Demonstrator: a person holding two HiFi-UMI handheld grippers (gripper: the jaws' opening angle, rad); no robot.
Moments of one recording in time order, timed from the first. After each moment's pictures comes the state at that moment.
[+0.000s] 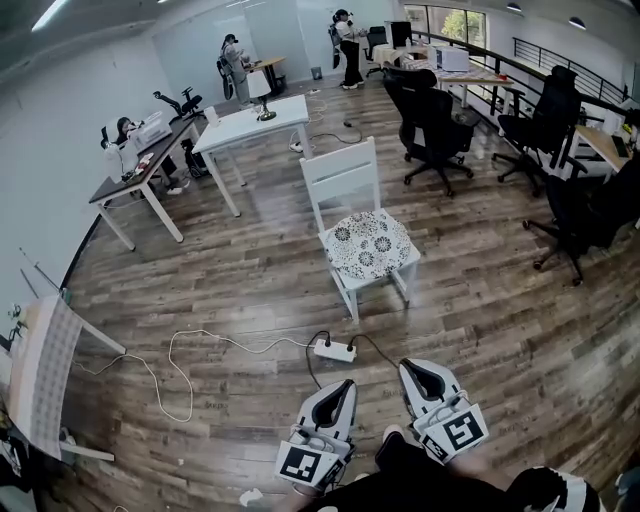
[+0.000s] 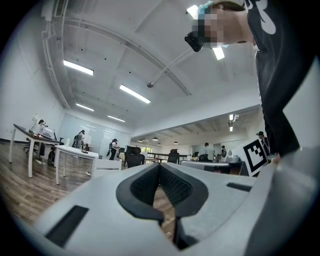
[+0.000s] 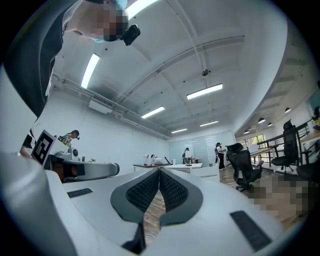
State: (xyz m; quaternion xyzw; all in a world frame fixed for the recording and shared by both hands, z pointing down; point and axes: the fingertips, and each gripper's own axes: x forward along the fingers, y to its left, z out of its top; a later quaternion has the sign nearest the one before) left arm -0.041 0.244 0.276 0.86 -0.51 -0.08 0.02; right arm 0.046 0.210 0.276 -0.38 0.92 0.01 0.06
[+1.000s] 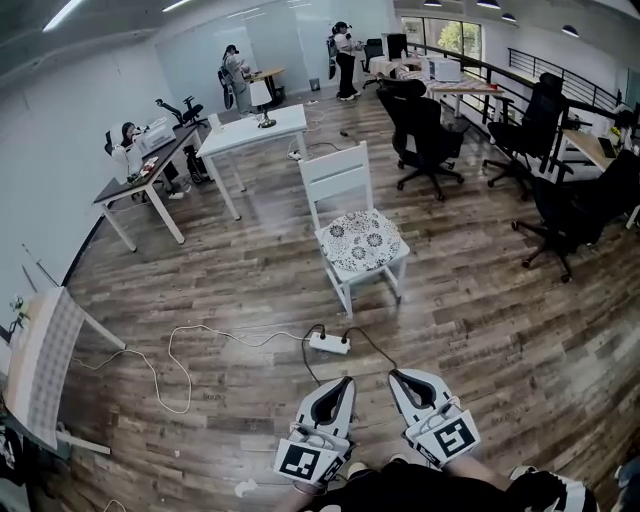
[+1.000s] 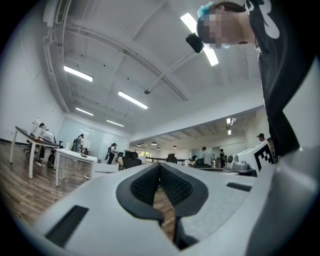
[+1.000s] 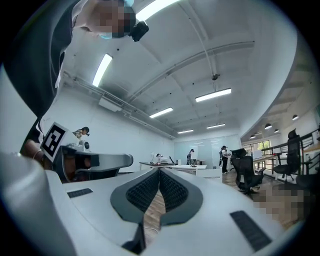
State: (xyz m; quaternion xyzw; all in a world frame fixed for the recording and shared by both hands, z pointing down) left arm -0.019 0.344 0.259 0.86 -0.51 -0.10 0.01; right arm 0.053 0.331 0.270 -0.35 0.94 0.04 0.04
